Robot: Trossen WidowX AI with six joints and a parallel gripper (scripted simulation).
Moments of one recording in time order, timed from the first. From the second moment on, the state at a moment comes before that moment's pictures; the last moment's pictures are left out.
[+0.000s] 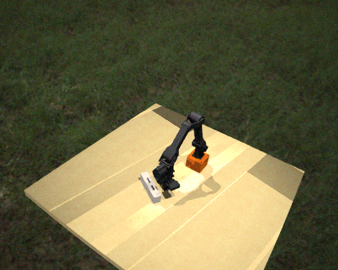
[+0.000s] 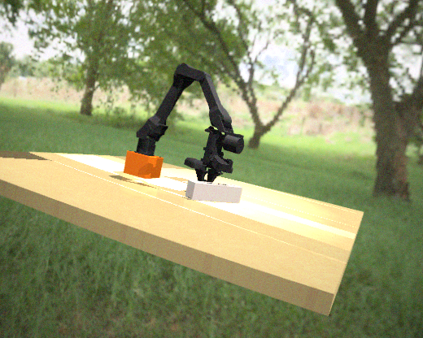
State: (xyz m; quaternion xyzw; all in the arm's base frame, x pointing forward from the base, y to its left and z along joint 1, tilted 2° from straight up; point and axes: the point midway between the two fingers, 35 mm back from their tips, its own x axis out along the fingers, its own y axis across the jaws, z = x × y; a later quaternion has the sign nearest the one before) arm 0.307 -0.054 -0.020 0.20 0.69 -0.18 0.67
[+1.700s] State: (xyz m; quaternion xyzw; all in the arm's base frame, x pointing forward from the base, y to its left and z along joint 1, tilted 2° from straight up) arm 0.332 -0.060 -0.020 0.22 0.68 -0.19 0.67
